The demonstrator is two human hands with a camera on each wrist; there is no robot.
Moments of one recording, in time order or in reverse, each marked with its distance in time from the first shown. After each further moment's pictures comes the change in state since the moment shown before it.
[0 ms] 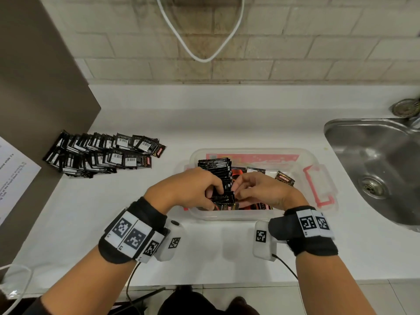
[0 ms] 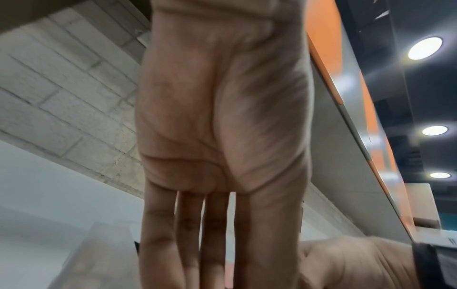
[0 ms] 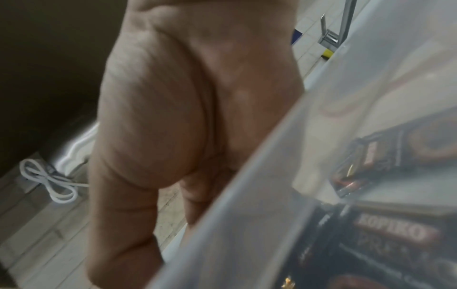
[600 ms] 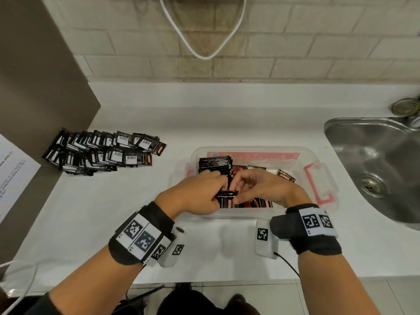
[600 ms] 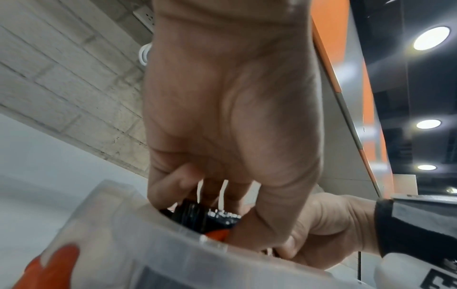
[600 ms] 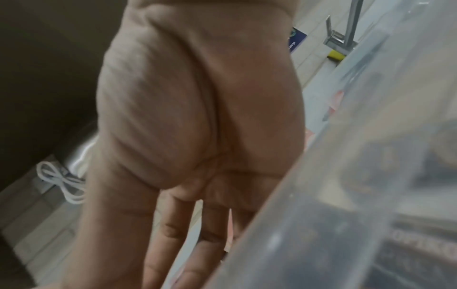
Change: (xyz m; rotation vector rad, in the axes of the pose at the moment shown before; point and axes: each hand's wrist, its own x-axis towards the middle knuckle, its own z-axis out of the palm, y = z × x) left_hand 0.002 0.009 0.019 0.215 0.055 0.049; right_hand -0.009 -0.011 0.001 -0.185 -0.071 -0.135
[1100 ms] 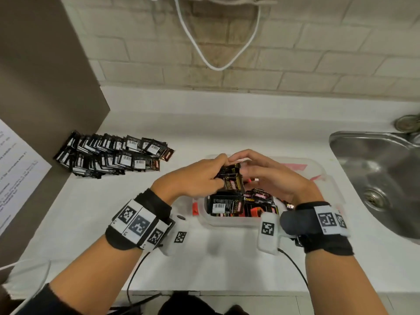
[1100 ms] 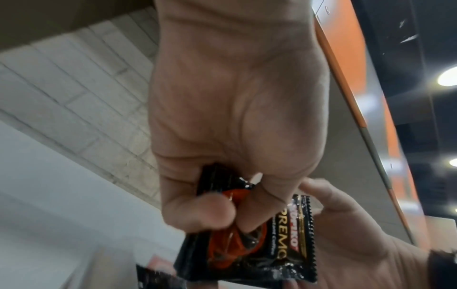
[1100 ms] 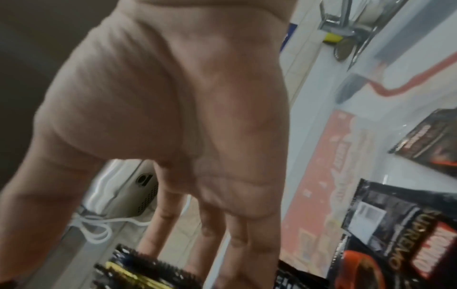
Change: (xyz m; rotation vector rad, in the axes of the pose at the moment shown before) left_hand -0.009 -0.022 -0.045 -0.317 0.097 0.005; right_hand 0.005 -0.043 -0.004 0.274 0.000 -0.173
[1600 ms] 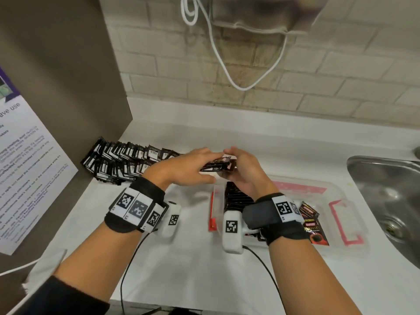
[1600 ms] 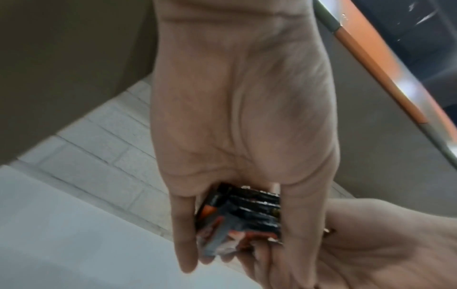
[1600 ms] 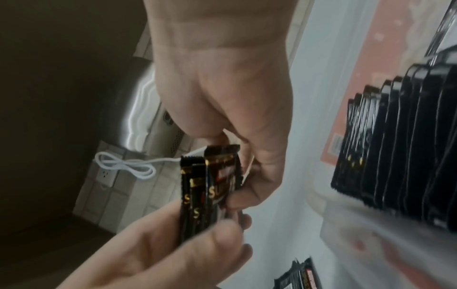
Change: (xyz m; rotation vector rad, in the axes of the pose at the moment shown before) left_hand -0.017 -0.062 -0.057 0.141 0.110 -0.017; right_hand 0.106 -0.028 0.075 0.414 0.512 0.081
